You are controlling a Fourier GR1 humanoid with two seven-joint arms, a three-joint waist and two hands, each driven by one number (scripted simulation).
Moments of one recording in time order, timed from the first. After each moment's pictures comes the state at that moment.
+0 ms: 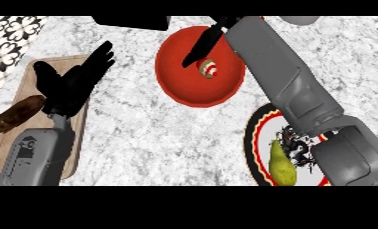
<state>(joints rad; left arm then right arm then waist) -0.33 0.22 0.05 -1.44 0.09 -0.20 0.26 -1.41 -0.09 0.20 -0.17 0.08 0.30 -0.60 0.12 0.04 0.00</state>
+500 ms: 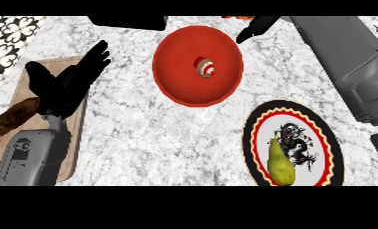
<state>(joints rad) -0.32 0.23 0.06 -1.46 0.10 -0.20 0.27 -1.39 -0.33 0.18 -0.20 0.08 0.47 -0.77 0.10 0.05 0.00</state>
